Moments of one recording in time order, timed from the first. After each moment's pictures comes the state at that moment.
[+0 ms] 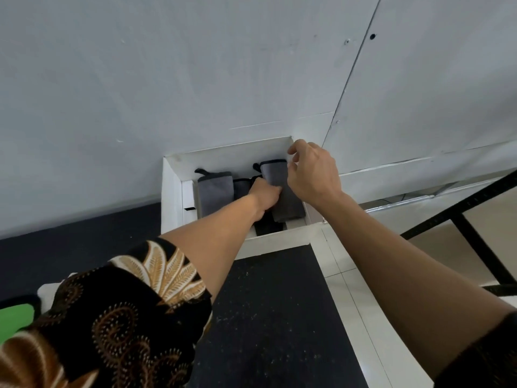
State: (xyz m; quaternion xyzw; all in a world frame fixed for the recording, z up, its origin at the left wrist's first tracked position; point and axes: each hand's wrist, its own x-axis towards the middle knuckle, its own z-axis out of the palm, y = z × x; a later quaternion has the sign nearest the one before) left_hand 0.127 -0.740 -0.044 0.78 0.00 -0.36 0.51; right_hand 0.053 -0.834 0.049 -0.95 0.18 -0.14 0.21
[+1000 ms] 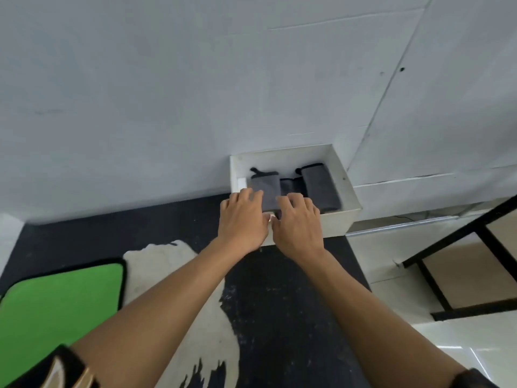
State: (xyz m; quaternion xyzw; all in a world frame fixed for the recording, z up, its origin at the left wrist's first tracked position) left_hand 0.027 -0.544 0.071 0.96 -0.24 -0.05 0.11; right_hand -0.030 -0.660 0.041 -0.97 0.14 -0.12 0.15
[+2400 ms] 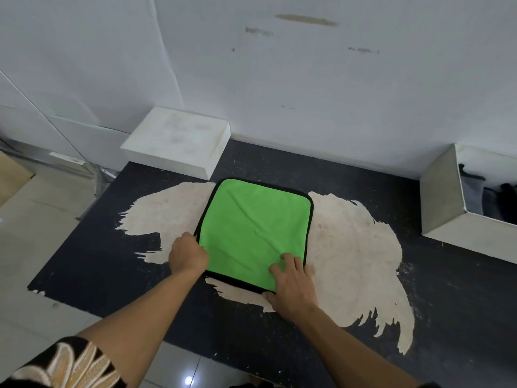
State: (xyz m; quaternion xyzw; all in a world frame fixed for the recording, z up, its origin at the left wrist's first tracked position) left_hand -0.080 0.011 -0.054 0.92 0.32 -0.10 0.21; right_hand -0.124 -0.228 -0.053 -0.97 -0.16 0.18 0.05
